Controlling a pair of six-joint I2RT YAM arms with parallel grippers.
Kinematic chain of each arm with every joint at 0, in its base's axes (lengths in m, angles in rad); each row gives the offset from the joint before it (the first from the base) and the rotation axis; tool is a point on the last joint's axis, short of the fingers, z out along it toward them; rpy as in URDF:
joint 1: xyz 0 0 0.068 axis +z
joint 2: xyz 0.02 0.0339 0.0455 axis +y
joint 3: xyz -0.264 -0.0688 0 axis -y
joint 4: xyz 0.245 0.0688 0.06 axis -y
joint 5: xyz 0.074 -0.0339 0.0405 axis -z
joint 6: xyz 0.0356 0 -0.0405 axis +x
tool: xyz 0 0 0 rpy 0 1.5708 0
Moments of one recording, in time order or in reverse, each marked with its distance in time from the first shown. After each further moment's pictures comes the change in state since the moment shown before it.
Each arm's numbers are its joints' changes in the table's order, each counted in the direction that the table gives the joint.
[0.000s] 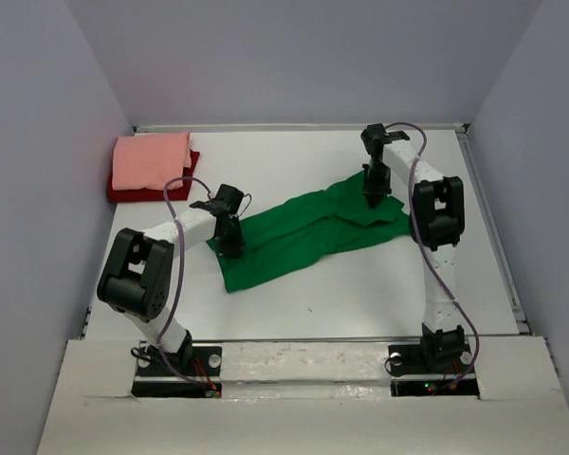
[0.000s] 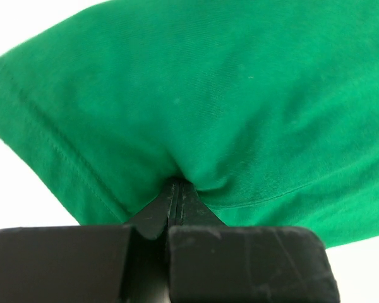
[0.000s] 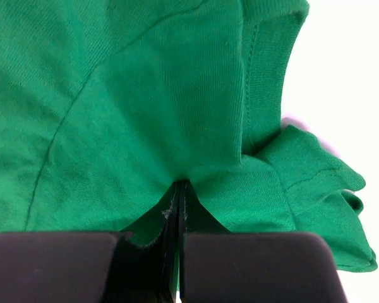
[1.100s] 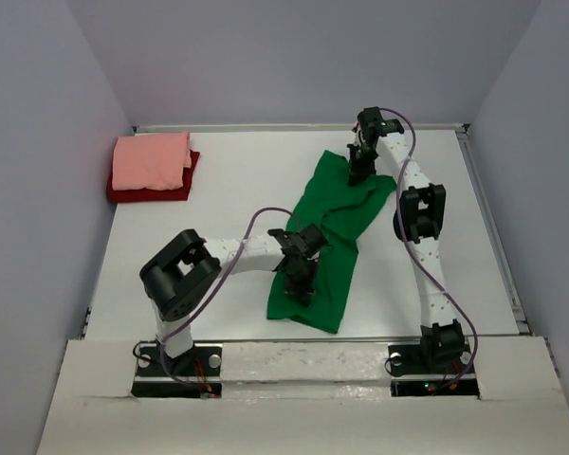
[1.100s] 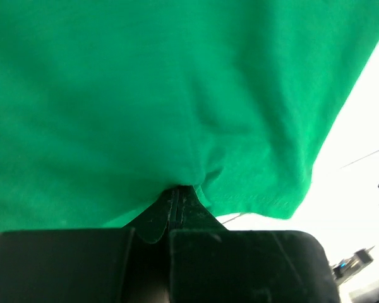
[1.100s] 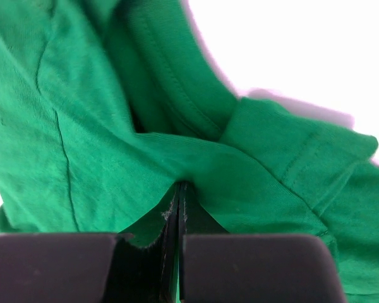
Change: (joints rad) left arm -0.575 0.138 0.115 -0.015 0.260 -0.159; right arm -0.006 0.347 0.624 -0.101 -0.303 -0.146
